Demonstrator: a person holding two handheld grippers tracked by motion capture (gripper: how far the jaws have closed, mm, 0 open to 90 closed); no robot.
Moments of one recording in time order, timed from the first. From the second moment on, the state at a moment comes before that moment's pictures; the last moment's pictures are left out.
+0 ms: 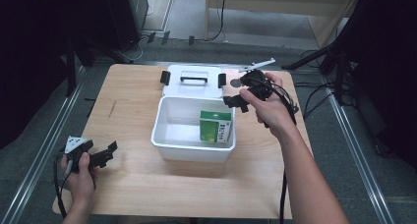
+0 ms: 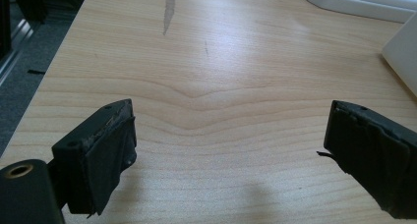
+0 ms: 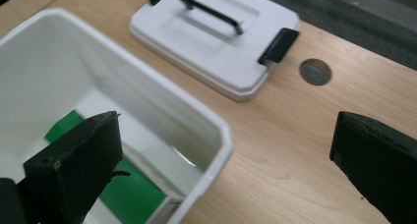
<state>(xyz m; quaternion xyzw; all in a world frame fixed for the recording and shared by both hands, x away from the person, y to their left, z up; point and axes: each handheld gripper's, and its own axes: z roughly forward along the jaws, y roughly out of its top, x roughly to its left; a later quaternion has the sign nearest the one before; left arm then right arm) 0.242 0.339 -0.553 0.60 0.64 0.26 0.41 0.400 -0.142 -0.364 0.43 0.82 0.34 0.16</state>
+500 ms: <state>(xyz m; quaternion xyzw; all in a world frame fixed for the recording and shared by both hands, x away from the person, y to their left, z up) 0.242 0.339 -0.553 0.60 0.64 0.27 0.41 0.394 -0.205 -0.385 0.52 0.75 0.34 0.22</state>
